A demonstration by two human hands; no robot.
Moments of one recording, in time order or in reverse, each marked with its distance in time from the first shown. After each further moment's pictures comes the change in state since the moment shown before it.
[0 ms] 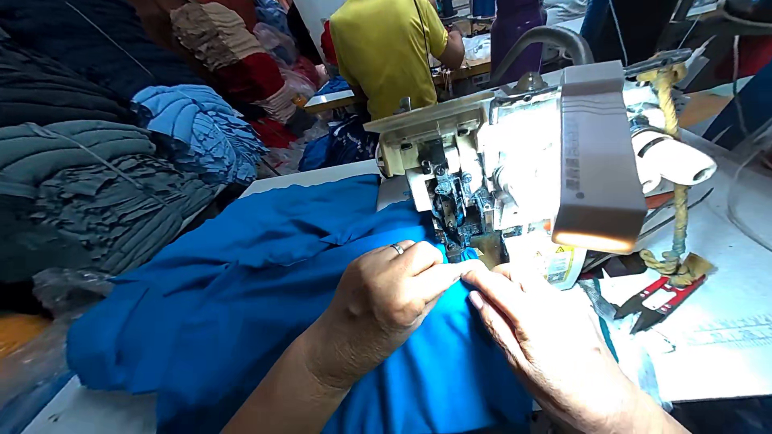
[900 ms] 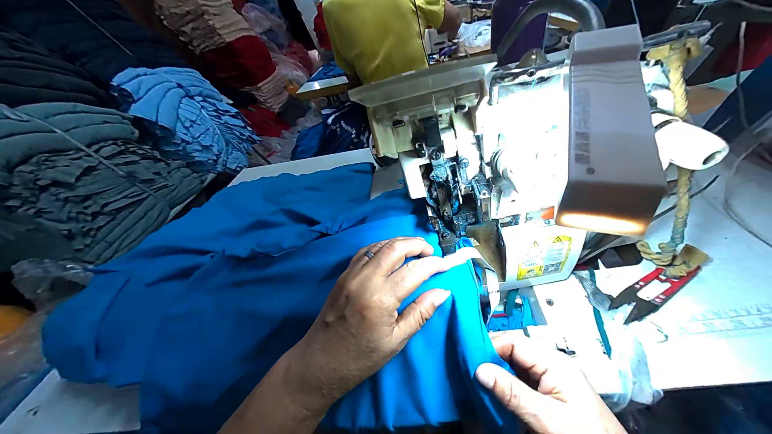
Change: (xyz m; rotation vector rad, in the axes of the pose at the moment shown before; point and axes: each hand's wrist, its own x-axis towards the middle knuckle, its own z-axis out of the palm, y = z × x) left_hand -0.025 0.011 0.003 -0.160 -0.046 -0.240; right_hand -0.045 -0.023 -0.030 0.907 -0.371 0.676
